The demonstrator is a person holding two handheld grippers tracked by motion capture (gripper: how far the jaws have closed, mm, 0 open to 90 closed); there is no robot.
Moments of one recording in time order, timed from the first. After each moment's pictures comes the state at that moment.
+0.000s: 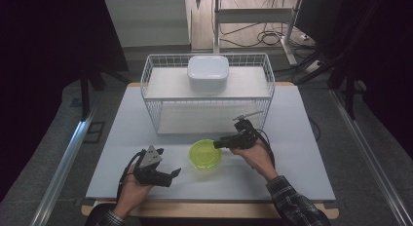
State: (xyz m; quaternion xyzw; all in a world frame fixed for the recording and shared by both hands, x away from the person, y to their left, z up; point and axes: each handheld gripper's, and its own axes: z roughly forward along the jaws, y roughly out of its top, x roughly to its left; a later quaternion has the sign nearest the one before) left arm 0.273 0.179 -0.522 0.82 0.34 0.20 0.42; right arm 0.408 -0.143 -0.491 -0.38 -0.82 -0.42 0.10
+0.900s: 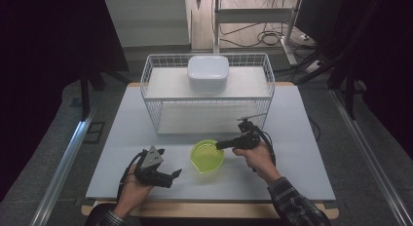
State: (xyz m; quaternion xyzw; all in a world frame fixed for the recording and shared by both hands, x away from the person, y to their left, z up) left arm 0.272 0.177 -0.522 0.82 0.33 0.20 0.42; right arm 0.403 -0.156 -0.489 -0.41 -0.78 -0.44 0.19
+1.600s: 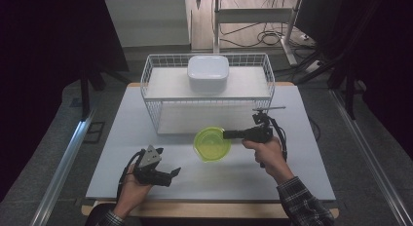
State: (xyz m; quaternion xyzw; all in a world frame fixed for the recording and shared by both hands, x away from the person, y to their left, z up) left arm 0.273 0.180 -0.521 0.81 0.35 0.20 0.43; right arm 0.391 -0.180 -0.436 -0.41 -0.73 -0.51 0.19
